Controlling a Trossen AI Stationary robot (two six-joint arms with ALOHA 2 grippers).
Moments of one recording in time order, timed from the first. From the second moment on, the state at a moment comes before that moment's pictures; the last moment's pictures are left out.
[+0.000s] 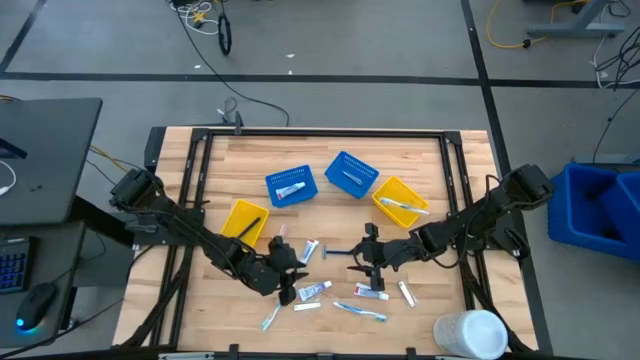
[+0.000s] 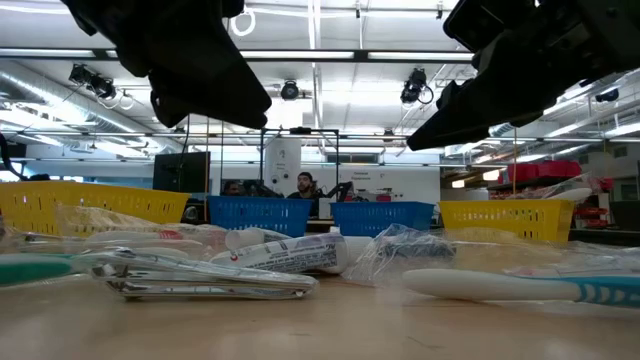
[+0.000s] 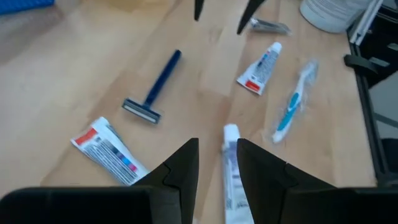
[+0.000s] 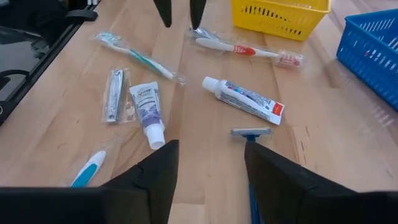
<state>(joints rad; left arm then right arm) -0.55 1.63 0.89 0.04 -0.53 -0.73 0.42 1.53 0.62 0.35 0.29 0.19</state>
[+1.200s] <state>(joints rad) -0.50 1.65 1.15 -0.65 -0.55 -1.03 0.42 1.53 0.62 0.35 0.29 0.22</state>
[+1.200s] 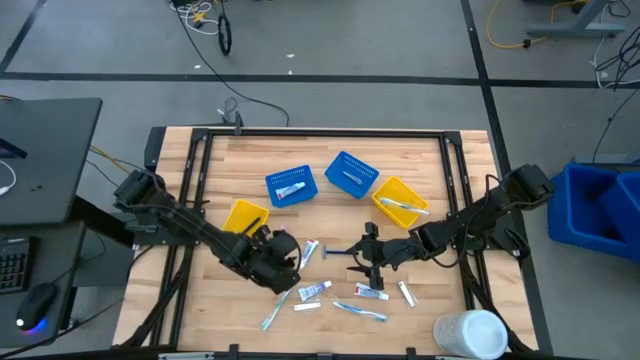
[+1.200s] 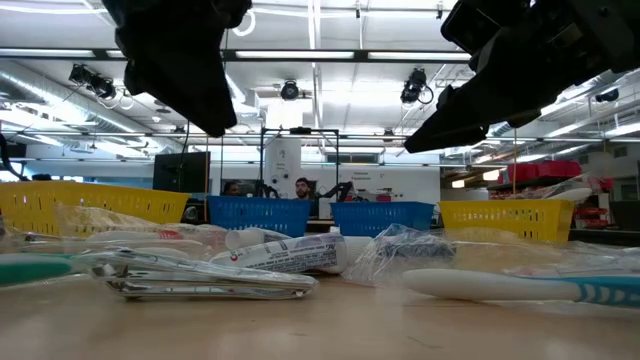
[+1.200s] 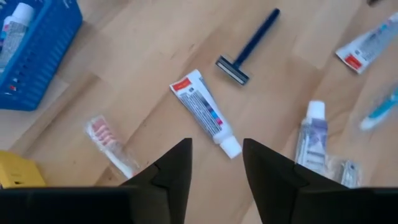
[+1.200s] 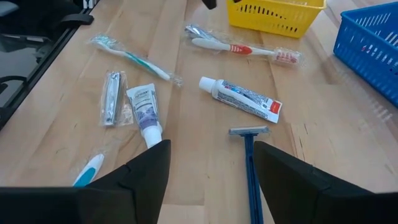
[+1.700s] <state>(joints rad) -0.48 1.65 1.15 -0.66 -0.56 -1.02 0.42 1.53 0.62 0.33 0.29 0.27</state>
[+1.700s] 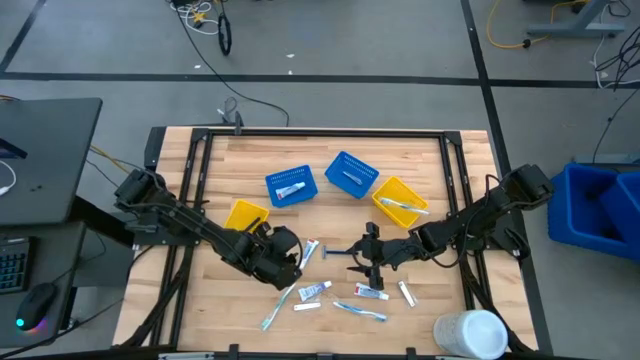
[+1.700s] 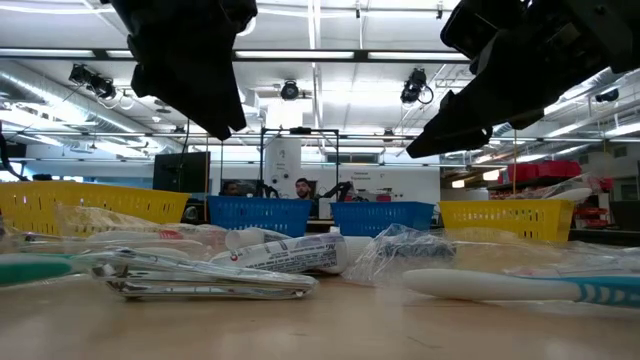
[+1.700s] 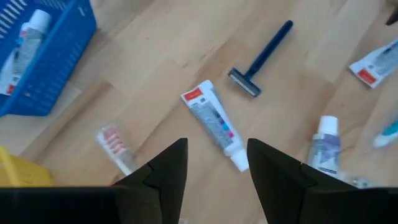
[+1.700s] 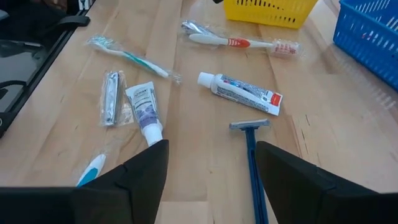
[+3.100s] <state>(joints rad) -0.46 1.65 1.15 -0.65 -0.59 -0.89 0.33 1.78 0.62 0.38 0.28 0.31</state>
